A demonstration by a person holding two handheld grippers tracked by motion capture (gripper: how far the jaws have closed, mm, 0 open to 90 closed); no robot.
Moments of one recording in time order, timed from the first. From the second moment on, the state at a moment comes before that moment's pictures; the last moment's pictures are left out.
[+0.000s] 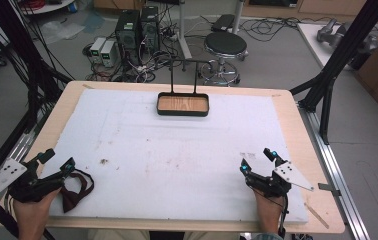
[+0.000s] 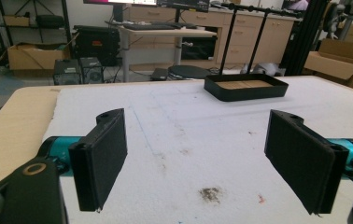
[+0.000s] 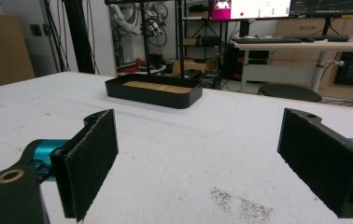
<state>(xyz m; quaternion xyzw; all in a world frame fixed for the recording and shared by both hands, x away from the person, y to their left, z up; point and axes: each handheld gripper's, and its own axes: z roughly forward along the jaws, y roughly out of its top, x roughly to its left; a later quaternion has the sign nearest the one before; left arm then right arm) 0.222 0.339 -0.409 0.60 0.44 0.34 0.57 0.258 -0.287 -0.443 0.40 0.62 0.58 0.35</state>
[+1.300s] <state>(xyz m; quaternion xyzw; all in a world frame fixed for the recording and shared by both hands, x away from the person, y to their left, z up) 0.211 0.360 -0.441 0.63 0.52 0.33 0.47 0.258 -0.287 -0.443 0.40 0.62 0.58 0.35</state>
